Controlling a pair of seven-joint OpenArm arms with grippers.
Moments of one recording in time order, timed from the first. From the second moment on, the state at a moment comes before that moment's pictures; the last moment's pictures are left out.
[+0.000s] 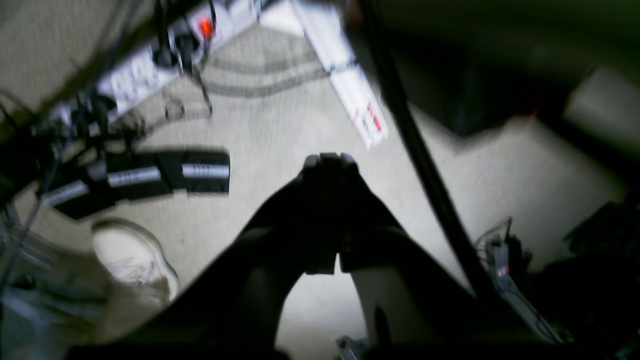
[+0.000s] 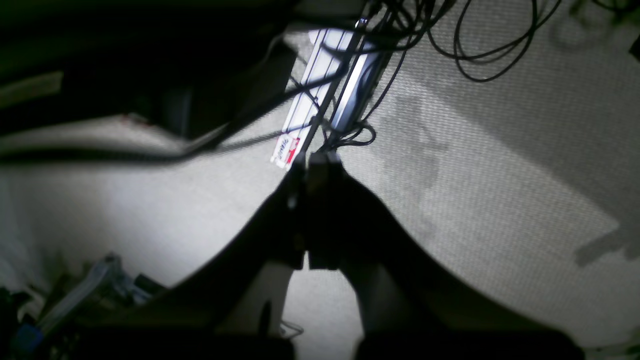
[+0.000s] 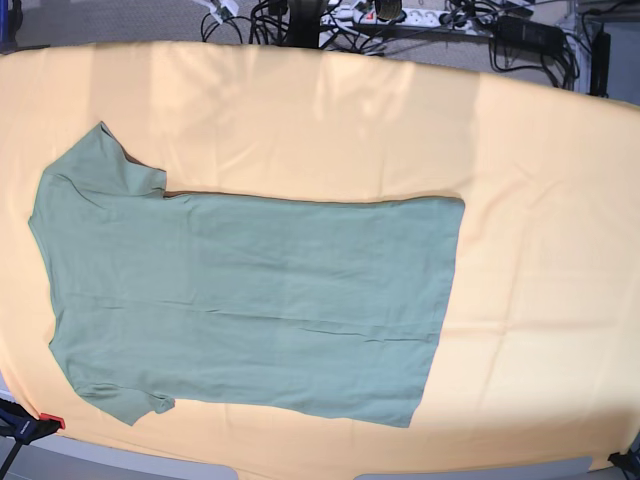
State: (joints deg) left arm 25.4 -11.8 31.2 49.6 -9.1 -9.4 20.4; right arm -29.3 9.9 -9.6 53.1 -2.9 25.5 -16.3
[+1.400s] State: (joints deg) left arm 62.5 -40.8 -7.9 120.4 -22.1 -24.4 31.9; right arm -73.1 26.5 -9.4 131.2 -15.5 6.1 -30.2
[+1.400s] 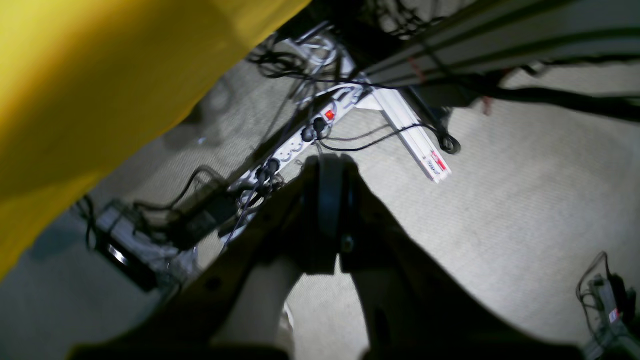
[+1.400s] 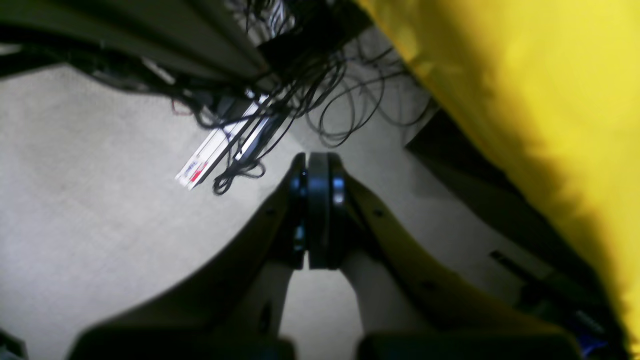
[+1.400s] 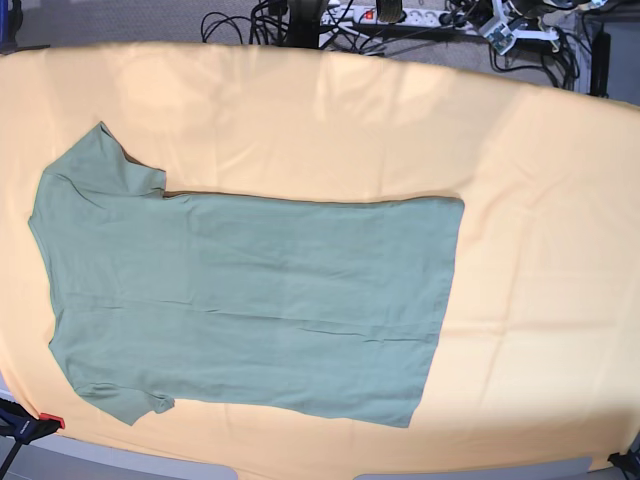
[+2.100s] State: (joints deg) left arm 51.2 -44.6 -14.1 126.8 -21.3 -27.4 33.3; right arm -73.1 26.5 -9.0 132.8 -36.8 -11.5 -32.7
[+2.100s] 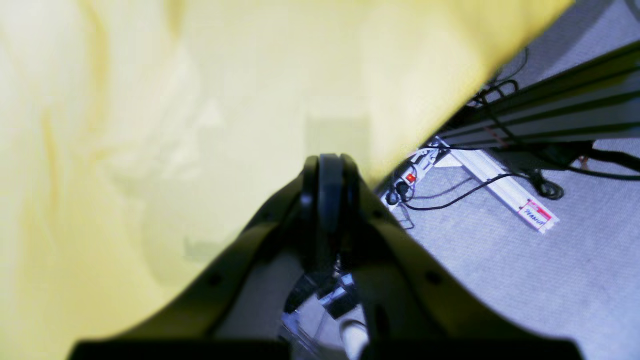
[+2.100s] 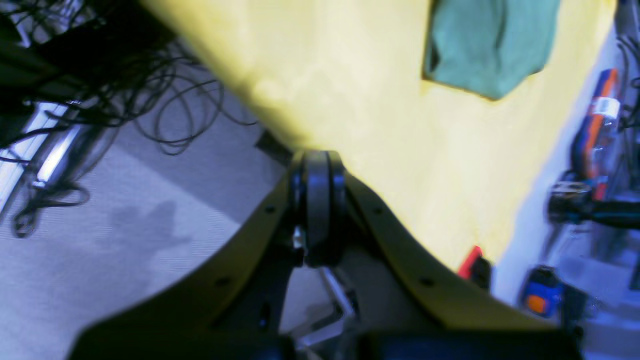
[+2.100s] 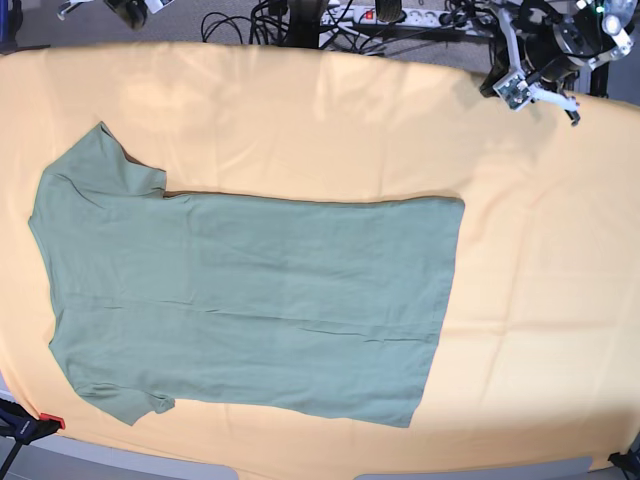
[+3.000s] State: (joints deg) left arm 24.9 -62.5 -0.9 122.5 -14.1 -34.9 18.1; right arm -59.6 29.2 18.2 132.8 -12.5 11.7 -23.6
